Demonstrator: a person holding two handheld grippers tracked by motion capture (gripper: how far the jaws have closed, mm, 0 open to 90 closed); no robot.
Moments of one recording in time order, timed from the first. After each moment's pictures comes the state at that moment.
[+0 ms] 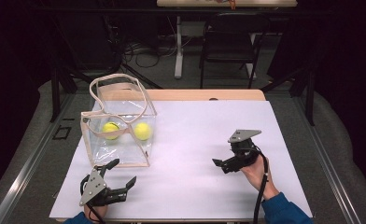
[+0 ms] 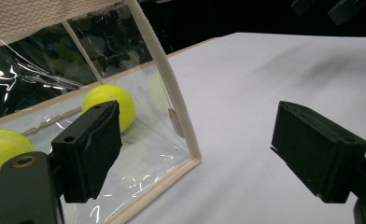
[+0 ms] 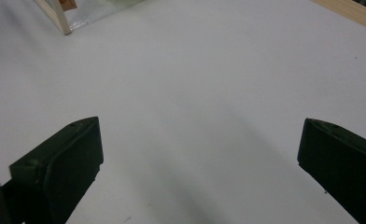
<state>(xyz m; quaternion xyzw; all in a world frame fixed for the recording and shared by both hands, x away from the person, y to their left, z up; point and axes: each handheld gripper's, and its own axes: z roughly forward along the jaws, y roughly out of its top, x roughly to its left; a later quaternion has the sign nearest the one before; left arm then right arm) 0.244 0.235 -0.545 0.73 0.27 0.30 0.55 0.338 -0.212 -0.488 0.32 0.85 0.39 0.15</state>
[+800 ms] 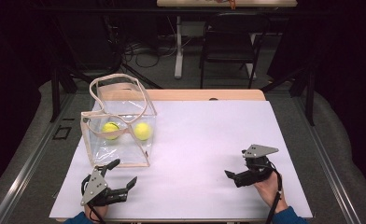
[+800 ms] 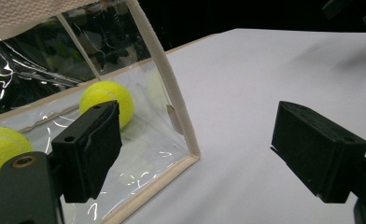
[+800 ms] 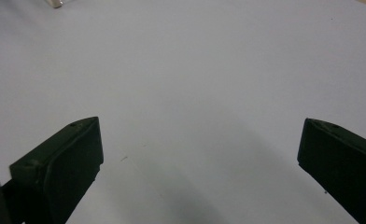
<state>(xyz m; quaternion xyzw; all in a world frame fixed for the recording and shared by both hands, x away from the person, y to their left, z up) 0.244 0.234 -0.547 0.74 0.27 0.29 0.55 0.300 -0.249 -0.511 0.35 0.83 0.39 0.18</state>
